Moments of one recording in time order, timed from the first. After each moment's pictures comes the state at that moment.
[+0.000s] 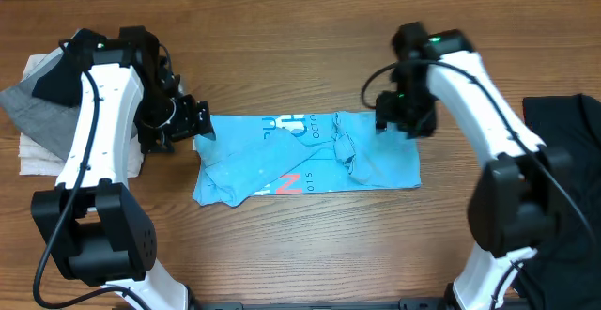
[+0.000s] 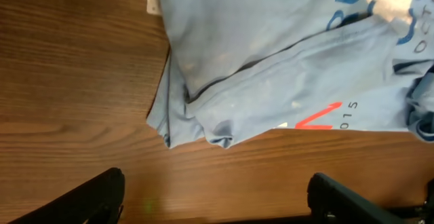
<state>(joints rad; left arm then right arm) 0.08 1.85 1.61 -1.45 0.23 -0.15 0.21 1.96 1.67 -1.35 -0.14 0.32</state>
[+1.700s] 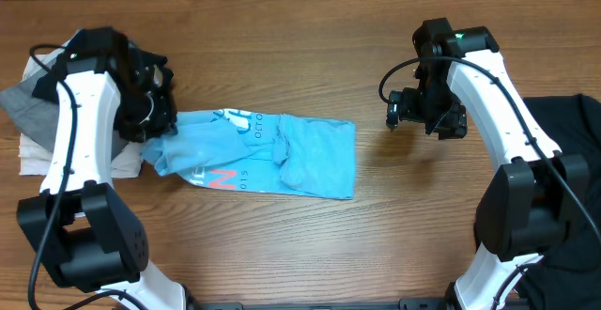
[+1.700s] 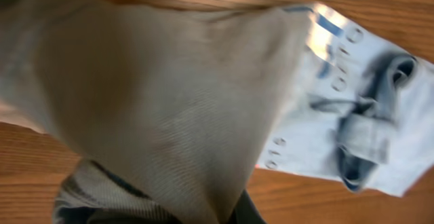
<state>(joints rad) 0.17 1.83 1.60 -1.29 0.22 -0.10 0.15 1.93 1.67 -1.39 -0.03 0.34</state>
